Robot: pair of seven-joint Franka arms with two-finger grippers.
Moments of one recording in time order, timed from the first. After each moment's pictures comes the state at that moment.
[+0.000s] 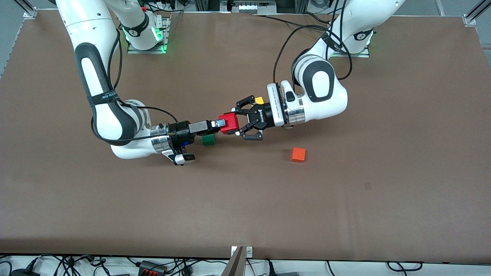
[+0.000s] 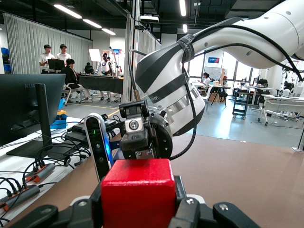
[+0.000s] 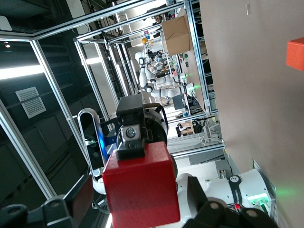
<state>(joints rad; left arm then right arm) -0.21 0.49 -0.45 -1.72 -1.87 2.41 2.26 0.32 0.66 -0.01 -1.58 1.71 1.58 -0.43</state>
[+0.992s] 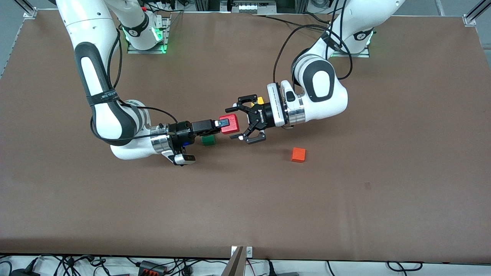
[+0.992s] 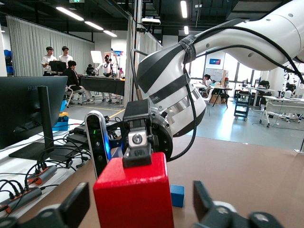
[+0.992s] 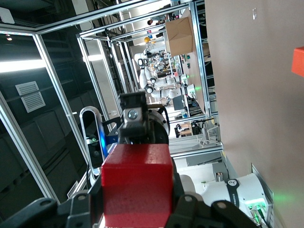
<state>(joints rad) -0.21 0.49 -0.45 -1.72 -1.88 2.41 2.27 0.32 0.67 -0.01 -1.55 1.71 1.58 -0.46</state>
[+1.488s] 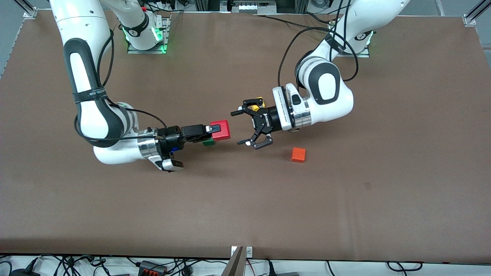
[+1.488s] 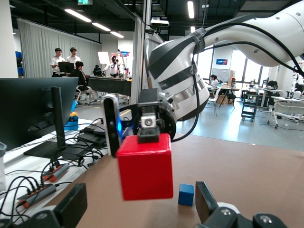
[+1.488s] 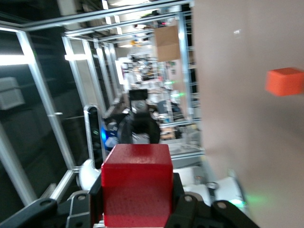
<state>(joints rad) -0.17 0.49 -0.45 -1.72 -1.88 2.41 2.27 0.32 0.66 -0.10 -1.47 1.58 1.58 -0.42</state>
